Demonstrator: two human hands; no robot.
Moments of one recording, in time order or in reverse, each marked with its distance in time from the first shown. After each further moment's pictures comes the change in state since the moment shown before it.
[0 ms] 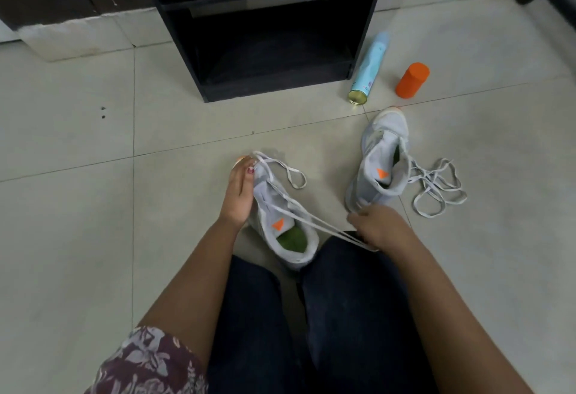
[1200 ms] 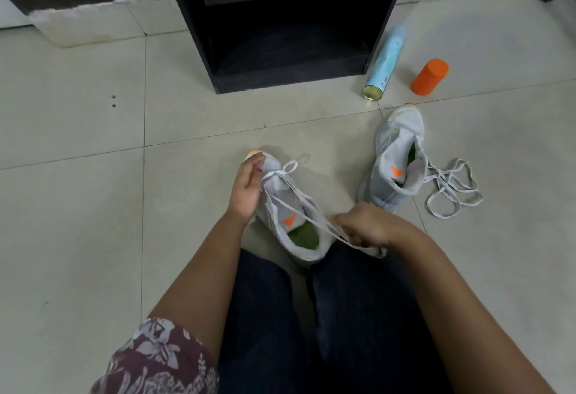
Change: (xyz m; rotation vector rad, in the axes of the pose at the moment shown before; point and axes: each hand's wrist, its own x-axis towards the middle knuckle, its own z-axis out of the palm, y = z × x) left_hand -0.001 -0.004 -0.007 -0.085 0.020 -0.091; right_hand -0.001 -0.035 0.011 0.181 -0.288 -0.079
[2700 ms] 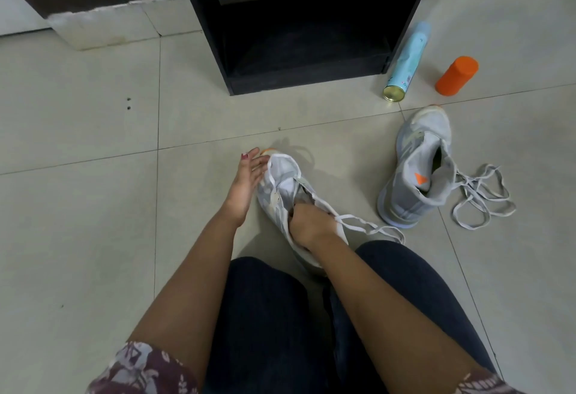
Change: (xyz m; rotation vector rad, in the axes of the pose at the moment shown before) left_hand 0.019 0.017 -0.030 -0.229 -0.089 -0.204; right_hand 0.069 -0.058 0.088 -0.501 0.171 -0.100
